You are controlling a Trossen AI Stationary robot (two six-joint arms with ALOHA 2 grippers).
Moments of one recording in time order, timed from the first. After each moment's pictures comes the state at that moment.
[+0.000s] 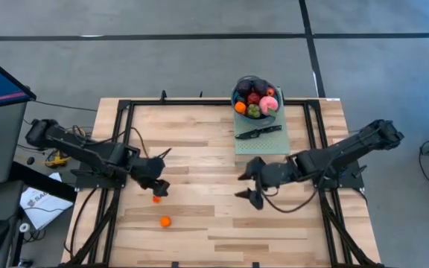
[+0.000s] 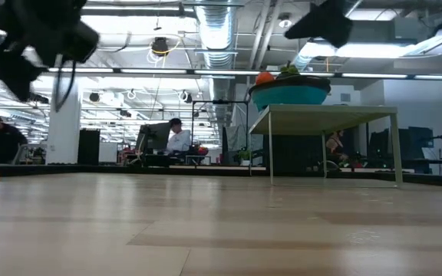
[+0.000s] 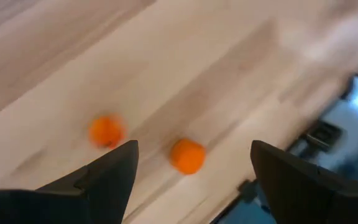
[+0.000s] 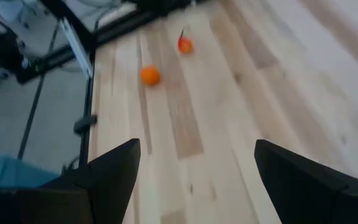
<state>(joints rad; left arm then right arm) -0.27 1.07 0.75 -0.75 0.14 -1.29 0.37 1.34 1.00 -0.29 0.21 0.61</state>
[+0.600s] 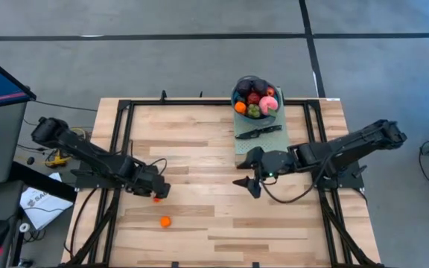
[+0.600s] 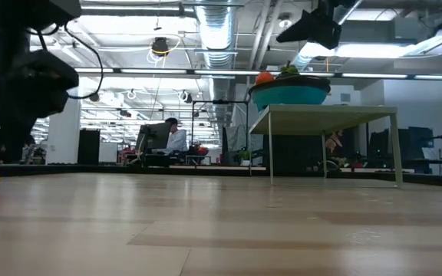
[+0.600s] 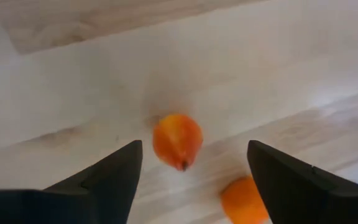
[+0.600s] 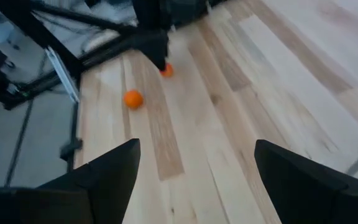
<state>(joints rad) -0.37 1.17 0.53 -0.59 0.08 -1.73 0.27 1.31 1.00 -0.29 0.21 0.58</state>
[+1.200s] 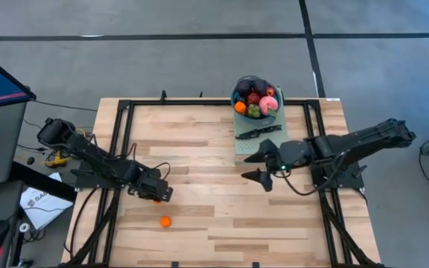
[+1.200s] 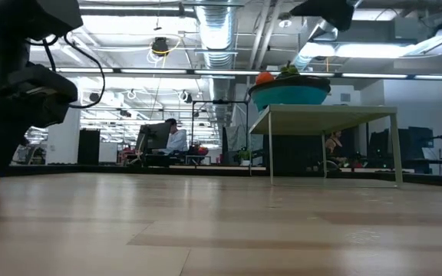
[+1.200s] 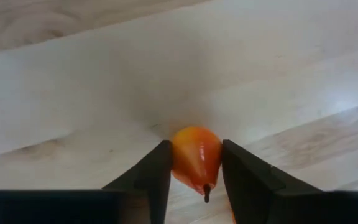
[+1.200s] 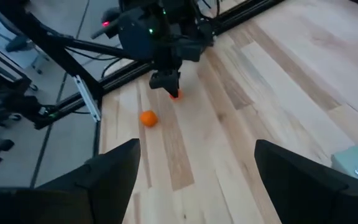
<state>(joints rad) -0.40 1.29 0.53 -0.52 0.08 -1.74 0.26 1.15 1.00 -0.33 0.21 0.59</state>
